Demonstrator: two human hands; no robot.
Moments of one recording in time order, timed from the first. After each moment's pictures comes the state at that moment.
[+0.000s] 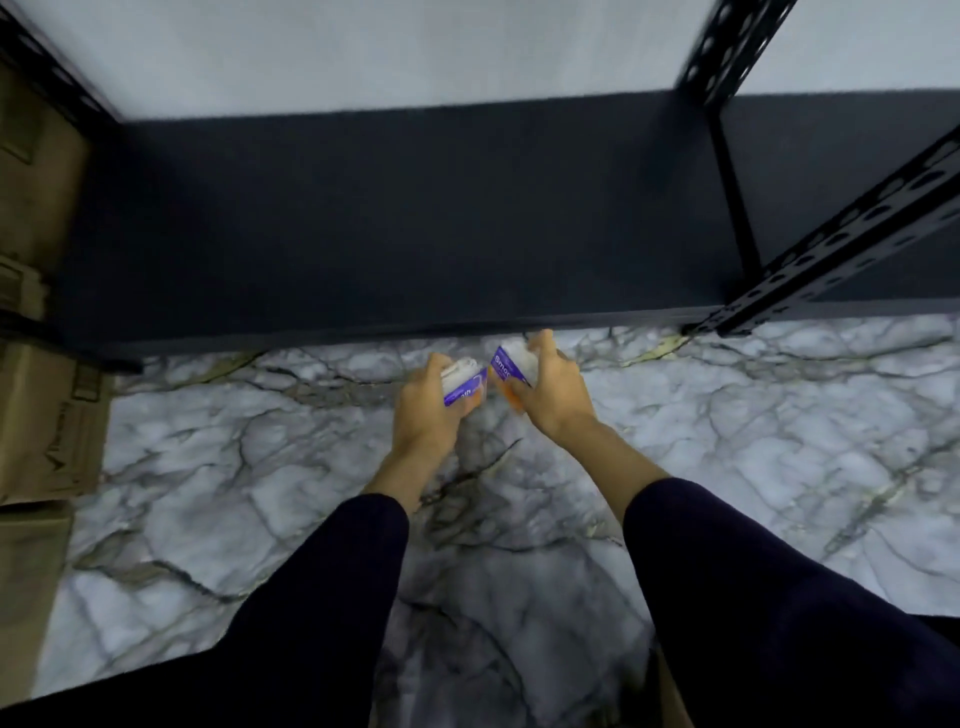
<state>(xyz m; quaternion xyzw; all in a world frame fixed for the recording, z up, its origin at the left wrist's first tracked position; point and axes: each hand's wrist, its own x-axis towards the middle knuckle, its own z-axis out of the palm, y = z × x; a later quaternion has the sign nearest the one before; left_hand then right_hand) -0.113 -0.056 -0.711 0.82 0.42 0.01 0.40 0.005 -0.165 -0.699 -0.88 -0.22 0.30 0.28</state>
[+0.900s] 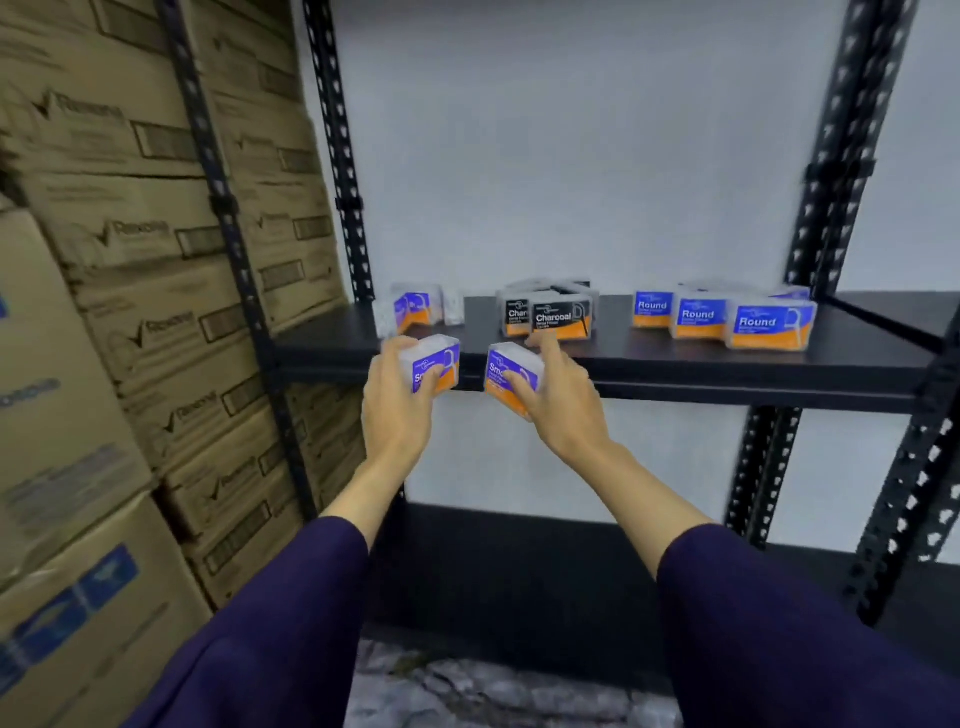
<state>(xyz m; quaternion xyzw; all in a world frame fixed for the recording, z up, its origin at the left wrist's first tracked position) -0.236 0.028 -0.195 0.74 0.33 0.54 0.22 -0.095 -0.090 -0.187 -0.72 -0.50 -0.10 0.47</state>
